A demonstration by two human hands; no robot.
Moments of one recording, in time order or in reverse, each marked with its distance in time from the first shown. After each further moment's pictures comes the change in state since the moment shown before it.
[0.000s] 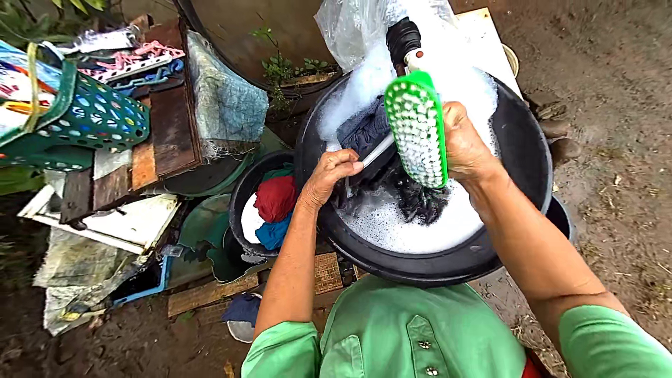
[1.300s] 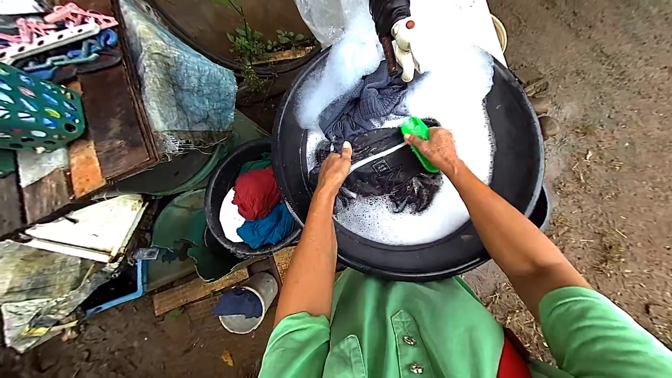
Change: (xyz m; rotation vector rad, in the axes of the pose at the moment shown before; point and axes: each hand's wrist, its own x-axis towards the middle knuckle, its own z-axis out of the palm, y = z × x) left_hand 0.030 -0.047 0.040 0.446 0.175 -0.971; right_hand -0.023 0.117 -0.092 -1.022 0.229 0.796
